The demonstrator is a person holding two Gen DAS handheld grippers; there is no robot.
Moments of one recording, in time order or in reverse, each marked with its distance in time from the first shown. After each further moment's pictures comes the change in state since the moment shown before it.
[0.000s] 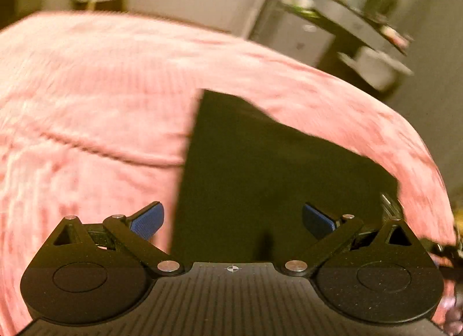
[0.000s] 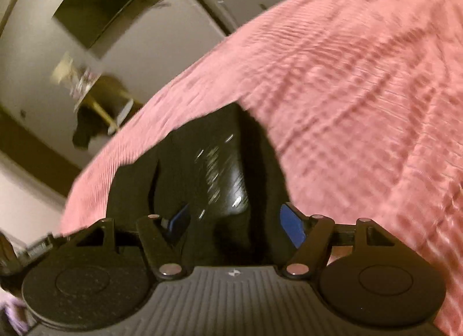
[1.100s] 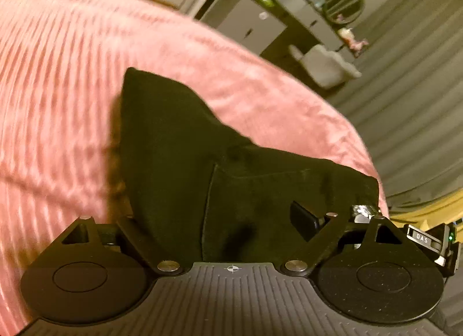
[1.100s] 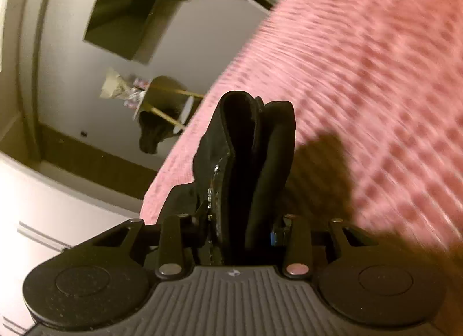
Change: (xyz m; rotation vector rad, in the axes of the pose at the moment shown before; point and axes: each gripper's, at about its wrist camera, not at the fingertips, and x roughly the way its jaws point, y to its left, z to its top) left arm 0.054 -0.027 0.043 -0.011 0.061 -0.331; right arm 0.072 0.039 0.052 0.050 0.087 0.333
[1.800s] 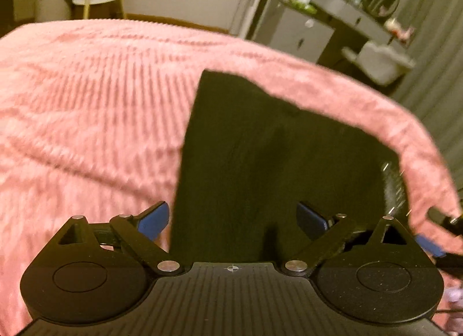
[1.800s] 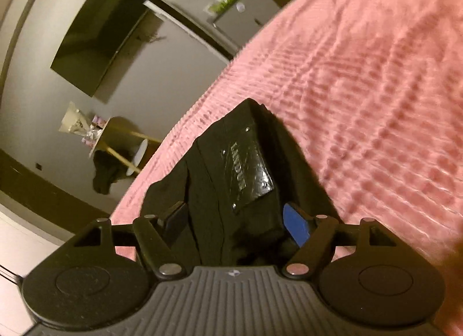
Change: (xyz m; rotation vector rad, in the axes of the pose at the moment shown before) left arm -0.013 -0.030 -0.036 0.102 -0.049 0.394; right arm -0.041 0.017 -0.051 -0.004 -0.229 -0.287
